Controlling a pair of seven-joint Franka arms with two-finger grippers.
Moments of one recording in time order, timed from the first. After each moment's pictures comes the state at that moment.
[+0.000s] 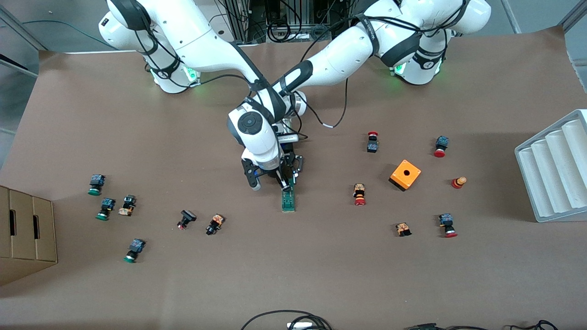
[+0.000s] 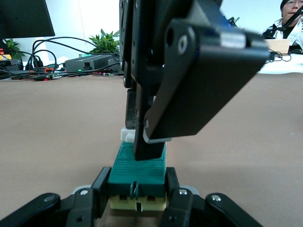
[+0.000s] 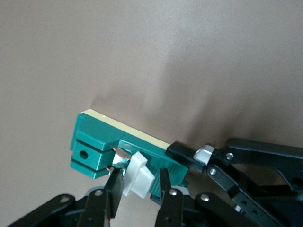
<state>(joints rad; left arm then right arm) -0.85 1.08 -0.38 -1.55 1.95 1.74 -2.47 0.87 0.63 -0.14 -1.85 0.24 2.76 1.76</state>
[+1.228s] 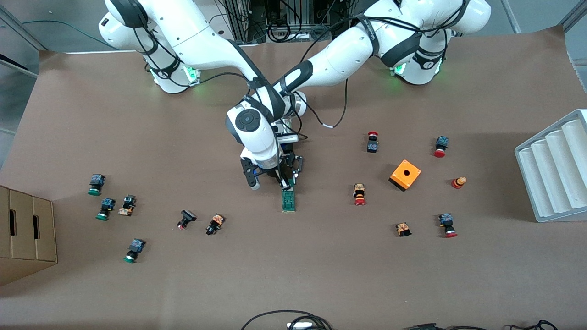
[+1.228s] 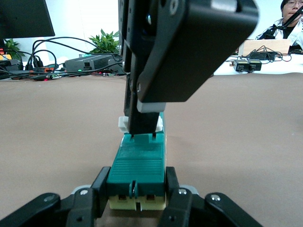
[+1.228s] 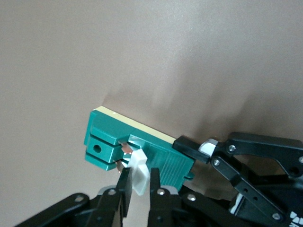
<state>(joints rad) -0.85 1.08 -0.38 -1.54 1.95 1.74 -2.47 0.87 0.61 -0.14 -1.85 0.24 2.76 1.76</state>
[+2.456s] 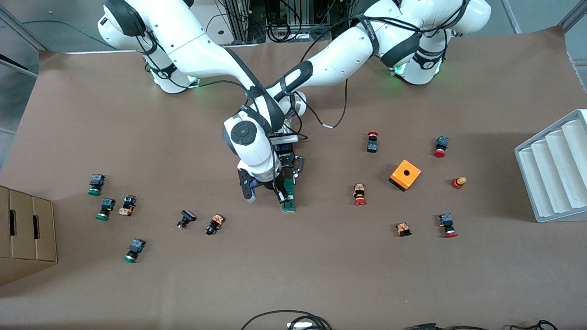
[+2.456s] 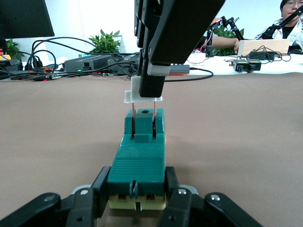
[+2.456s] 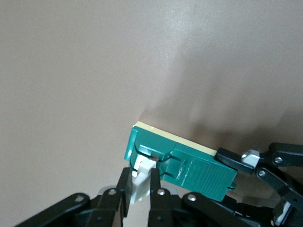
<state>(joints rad) -0.85 1.08 -0.38 -1.54 1.95 1.74 -2.47 0.80 0.66 -0.13 -1.72 0.24 2.68 1.77</state>
